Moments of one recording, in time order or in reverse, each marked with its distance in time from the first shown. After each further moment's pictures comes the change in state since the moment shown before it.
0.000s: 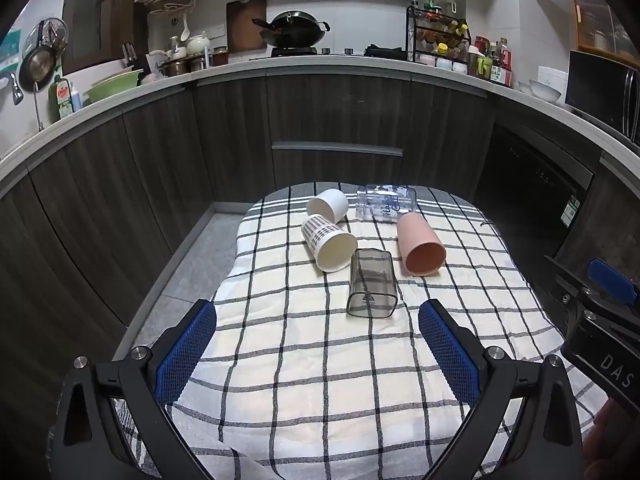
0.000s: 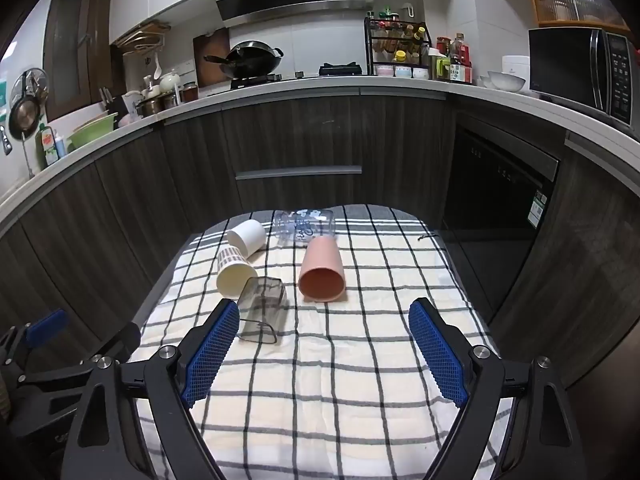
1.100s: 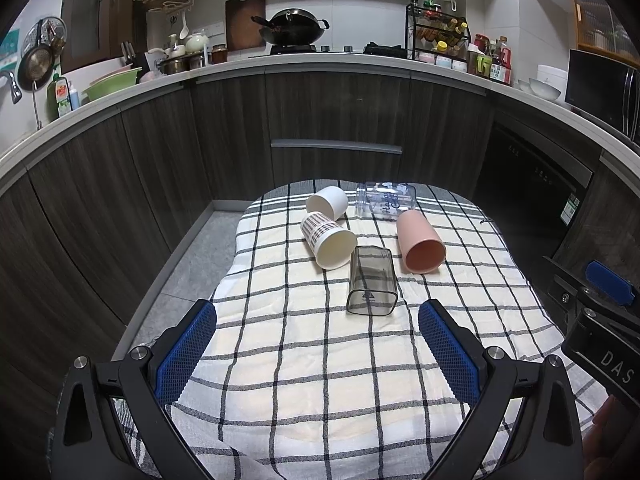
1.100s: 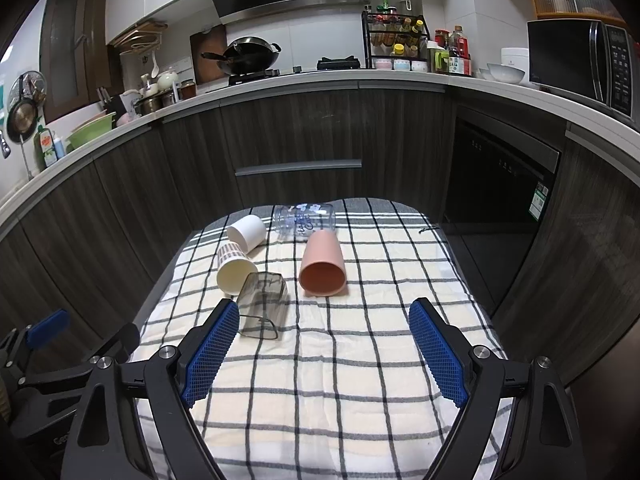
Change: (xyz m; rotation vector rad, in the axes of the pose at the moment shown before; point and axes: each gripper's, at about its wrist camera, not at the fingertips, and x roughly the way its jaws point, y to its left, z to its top) left arm 0.000 -0.001 -0.001 0.001 0.008 -0.005; right arm 0.005 0.000 -0.001 0.013 0.025 0.005
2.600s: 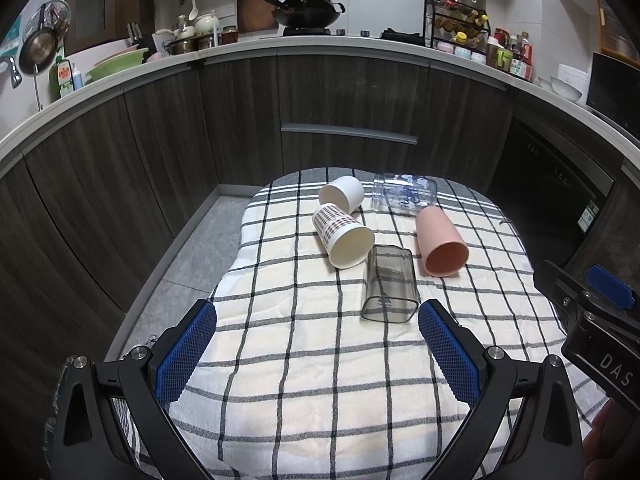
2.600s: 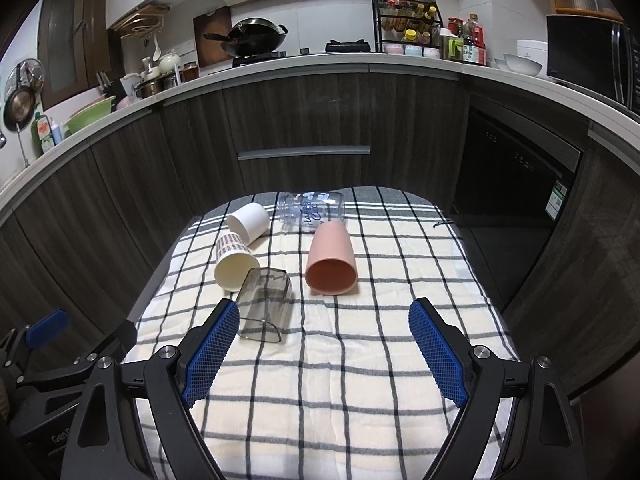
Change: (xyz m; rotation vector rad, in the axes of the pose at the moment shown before) left arm 0.045 0.014 0.011 -0.043 0.062 0.024; right arm 0.046 0.014 0.012 -0.025 0.065 0.009
